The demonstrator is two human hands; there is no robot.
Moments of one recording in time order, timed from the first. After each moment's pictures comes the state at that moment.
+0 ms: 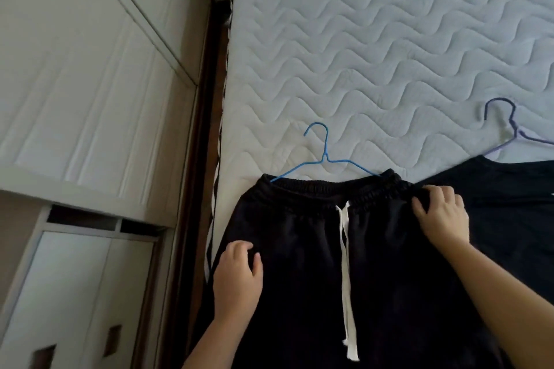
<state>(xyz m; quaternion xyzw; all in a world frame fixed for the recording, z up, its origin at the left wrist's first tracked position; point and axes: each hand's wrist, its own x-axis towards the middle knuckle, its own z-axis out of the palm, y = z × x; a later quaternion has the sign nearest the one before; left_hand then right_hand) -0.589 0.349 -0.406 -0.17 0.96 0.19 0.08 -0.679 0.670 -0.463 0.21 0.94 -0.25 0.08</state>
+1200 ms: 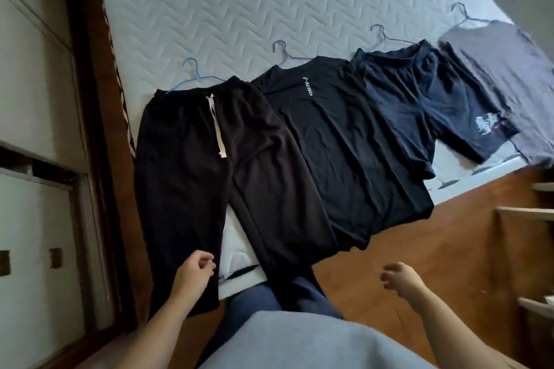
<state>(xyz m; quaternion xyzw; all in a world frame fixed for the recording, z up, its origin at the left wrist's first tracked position) -0.205 0.375 -0.251 -0.18 0.84 0.37 0.35 -0.077 0.757 -0.221 0.56 0.68 -0.36 0.30</state>
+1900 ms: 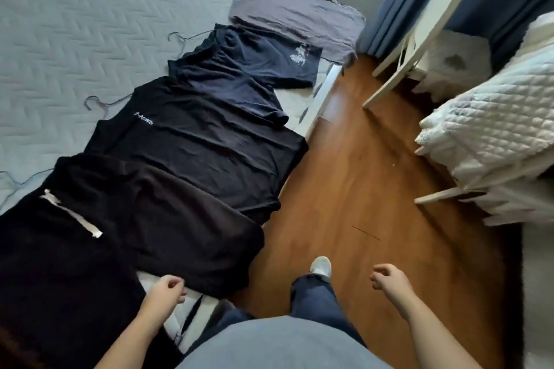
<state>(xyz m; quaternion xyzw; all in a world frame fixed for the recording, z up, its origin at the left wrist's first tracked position) -0.201 0.481 -0.241 0.03 0.85 0.26 0.46 0.164 0.705 -0.209 0.75 0.46 -0.47 0.04</state>
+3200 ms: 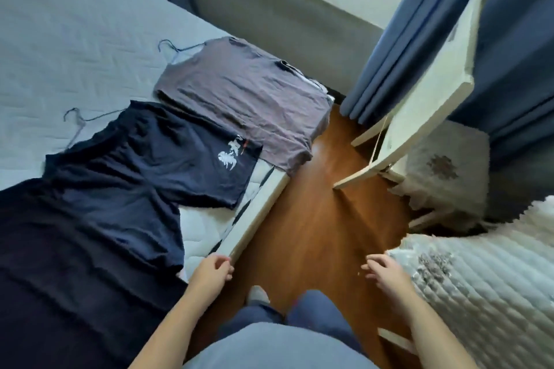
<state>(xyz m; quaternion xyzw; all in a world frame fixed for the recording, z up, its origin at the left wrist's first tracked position) -0.120 1.158 -0.217 0.09 0.80 0.33 0.49 0.167 1.343 -0.210 0.71 0.48 -0.51 -0.01</state>
